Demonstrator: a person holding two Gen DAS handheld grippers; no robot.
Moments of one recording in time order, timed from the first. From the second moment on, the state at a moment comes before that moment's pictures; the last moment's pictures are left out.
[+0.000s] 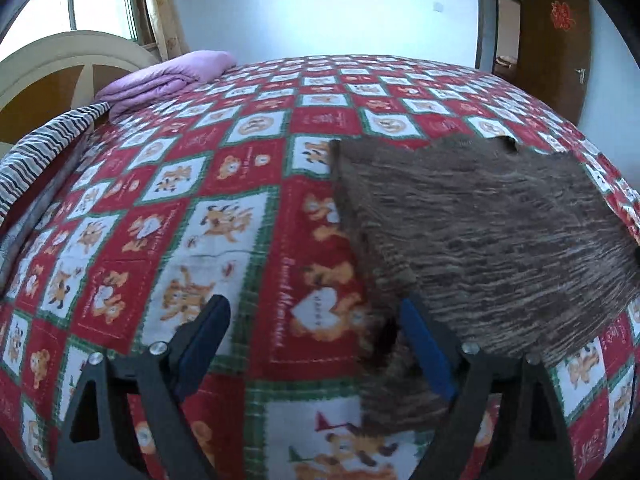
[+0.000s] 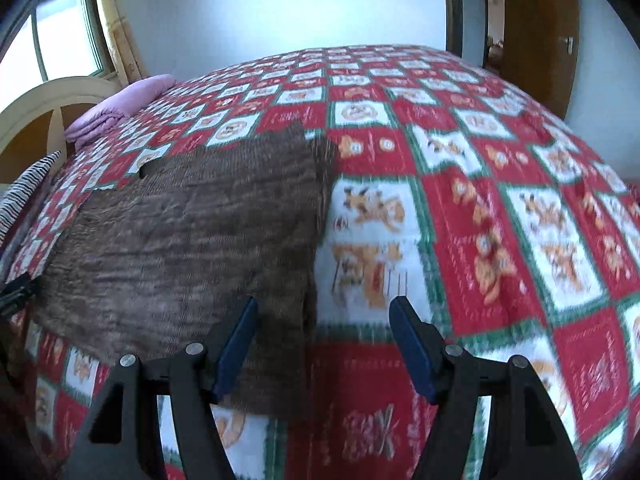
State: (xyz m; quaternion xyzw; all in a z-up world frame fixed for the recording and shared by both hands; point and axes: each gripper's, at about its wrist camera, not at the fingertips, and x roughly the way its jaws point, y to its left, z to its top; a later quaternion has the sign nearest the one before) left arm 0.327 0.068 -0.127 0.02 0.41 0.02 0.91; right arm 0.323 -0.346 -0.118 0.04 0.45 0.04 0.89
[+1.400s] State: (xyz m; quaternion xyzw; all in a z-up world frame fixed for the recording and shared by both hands) left arm 0.324 0.075 -0.128 -0.01 0.41 0.06 0.91; right arm 0.277 -0.331 -0.136 0.01 0.45 0.03 0.89
